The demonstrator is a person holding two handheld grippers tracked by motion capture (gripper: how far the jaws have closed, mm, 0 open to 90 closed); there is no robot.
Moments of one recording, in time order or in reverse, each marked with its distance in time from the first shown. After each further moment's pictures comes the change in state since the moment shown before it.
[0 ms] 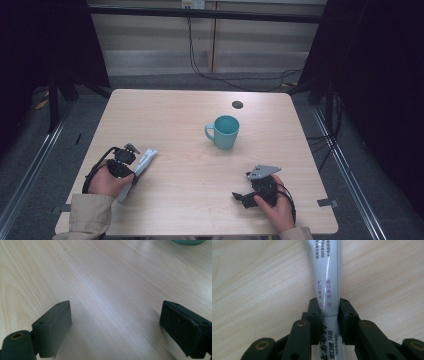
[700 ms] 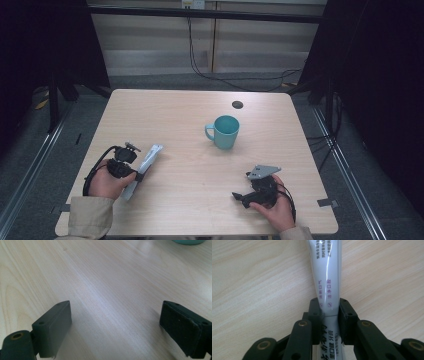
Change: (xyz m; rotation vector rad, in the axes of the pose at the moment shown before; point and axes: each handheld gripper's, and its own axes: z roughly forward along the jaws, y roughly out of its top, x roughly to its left) left arm -0.009 0.000 -0.014 -0.106 -0.083 0.008; right arm 0.000 0.000 0.000 0.000 0.000 0.000
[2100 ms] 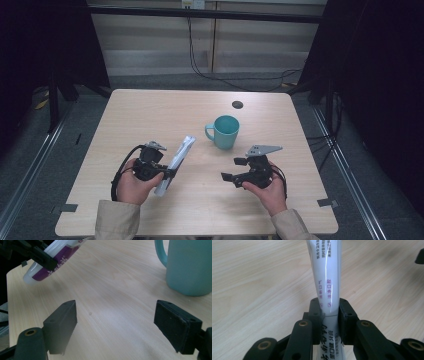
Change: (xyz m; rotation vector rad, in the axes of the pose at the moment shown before) left arm -0.075 0.024 -0.004 -0.266 -0.188 0.118; right arm -0.007 0.061 -0.009 -0.160 0.151 0.185
